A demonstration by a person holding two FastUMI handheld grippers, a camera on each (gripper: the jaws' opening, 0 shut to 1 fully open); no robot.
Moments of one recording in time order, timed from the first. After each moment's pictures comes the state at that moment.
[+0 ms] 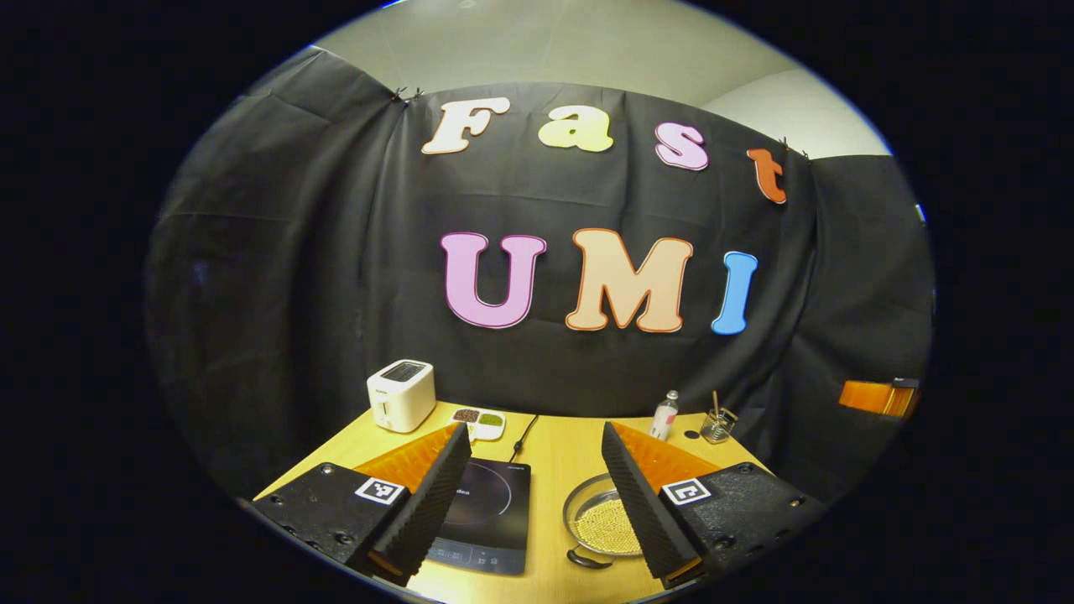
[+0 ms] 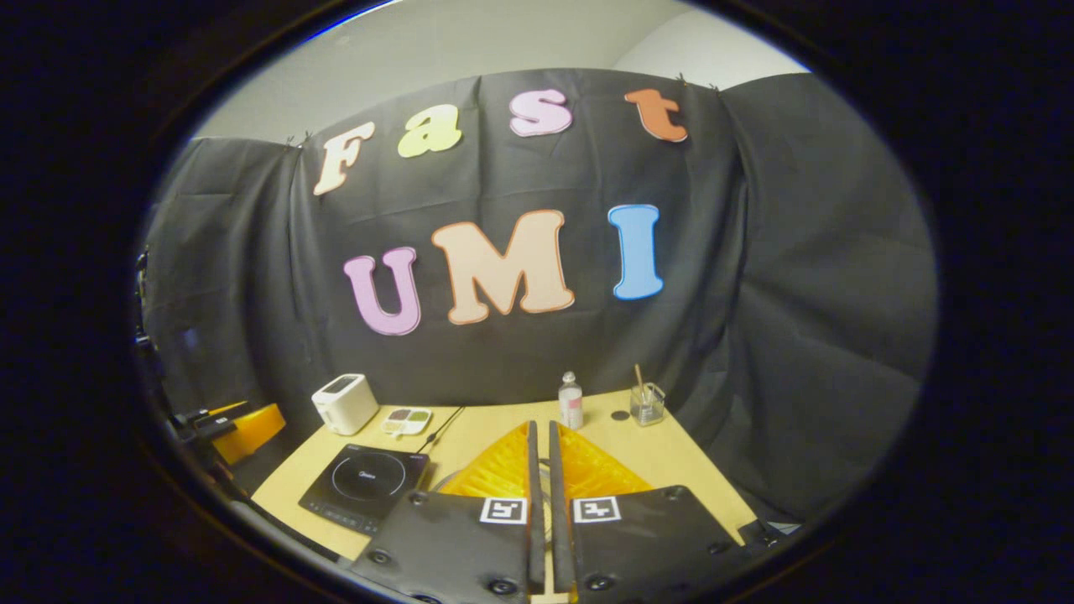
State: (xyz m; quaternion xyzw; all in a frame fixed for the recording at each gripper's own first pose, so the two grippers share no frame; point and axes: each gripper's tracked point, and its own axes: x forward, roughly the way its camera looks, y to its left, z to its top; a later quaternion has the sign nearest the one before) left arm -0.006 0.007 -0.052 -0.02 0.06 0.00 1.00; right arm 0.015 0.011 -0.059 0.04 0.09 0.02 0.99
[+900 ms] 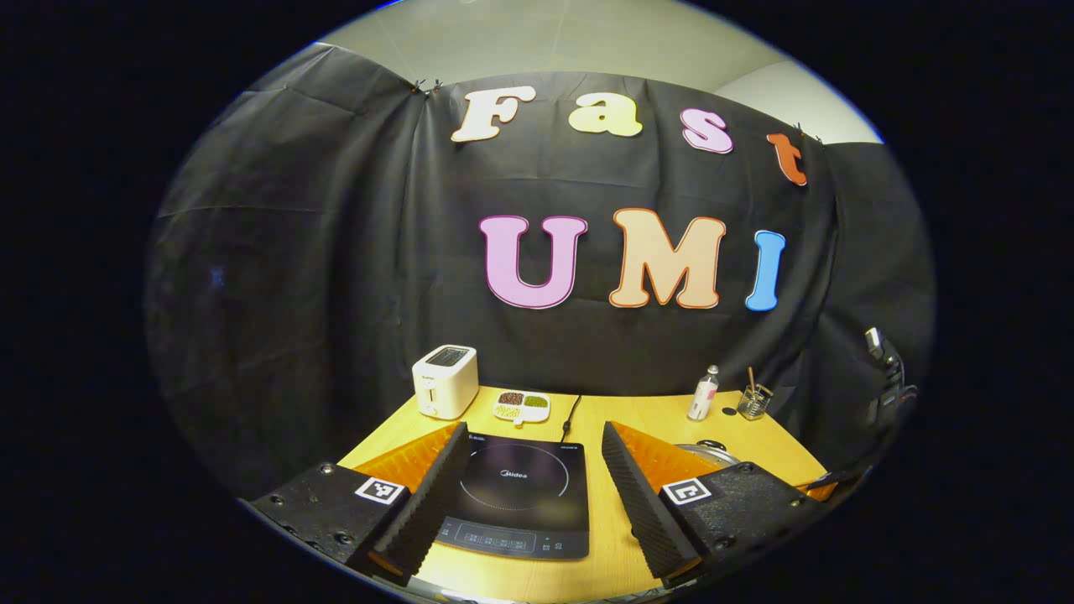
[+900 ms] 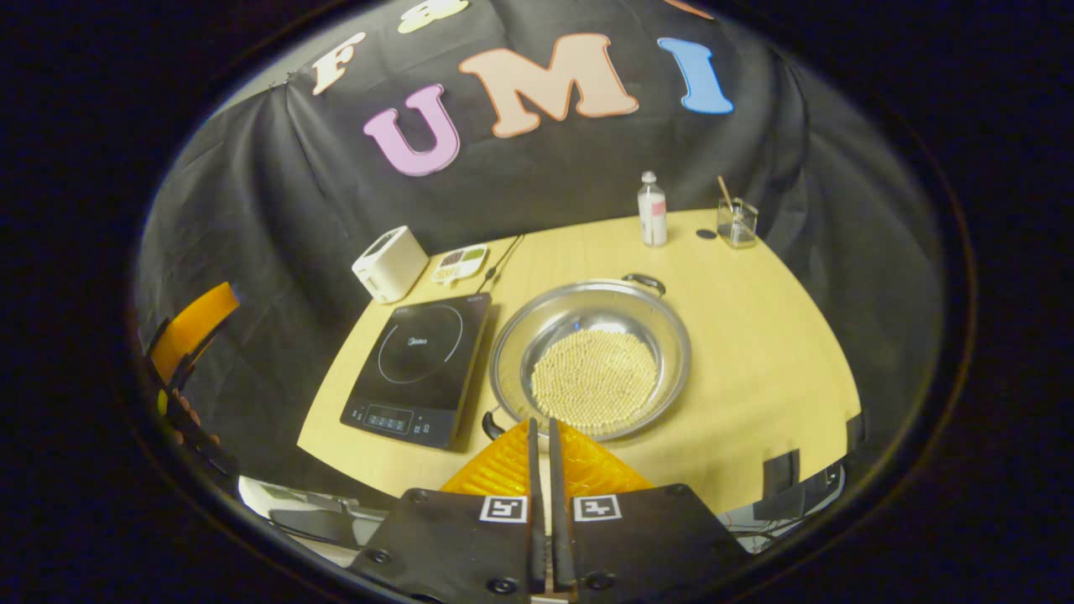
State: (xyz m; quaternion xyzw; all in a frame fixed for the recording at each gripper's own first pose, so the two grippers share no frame) left arm -0.030 0.083 -0.081 0.00 0.10 0.03 0.99; right arm -0.014 0.115 -0.279 0.07 0.38 0.09 0.92
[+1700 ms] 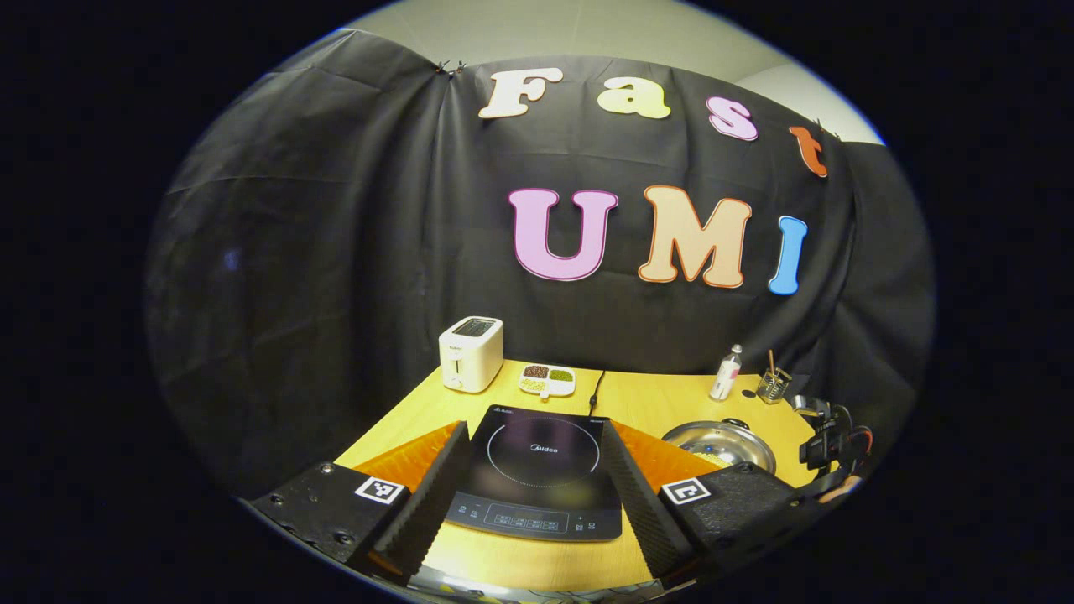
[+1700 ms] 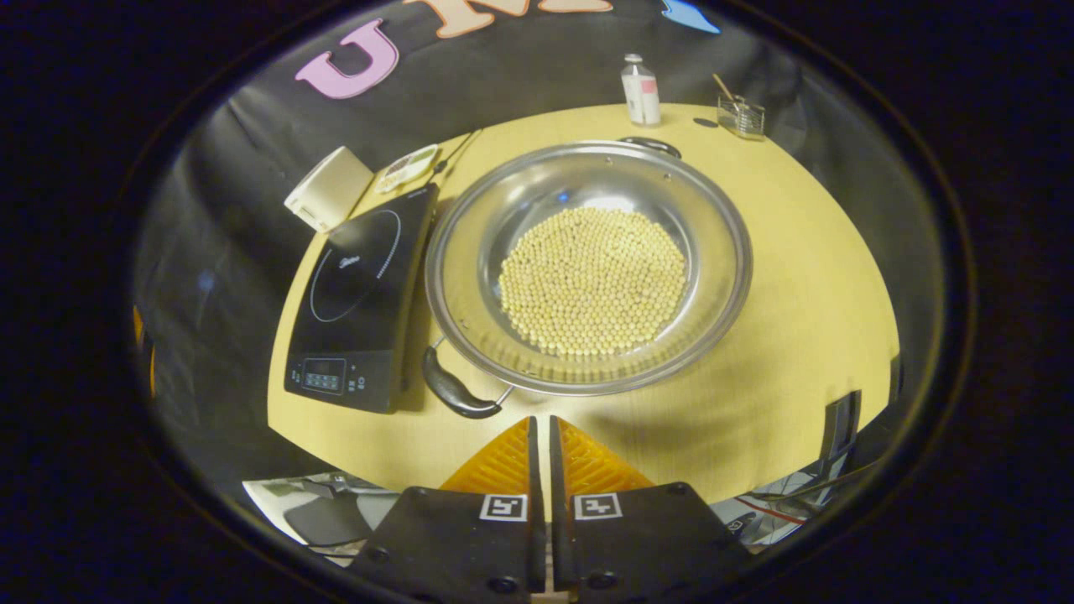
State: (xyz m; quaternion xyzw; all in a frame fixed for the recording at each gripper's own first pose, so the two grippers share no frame) left arm -0.047 0.126 -0.117 -0.02 0.14 0.06 0.99; right arm -0.007 0.131 -0.411 0.07 0.53 0.05 0.84
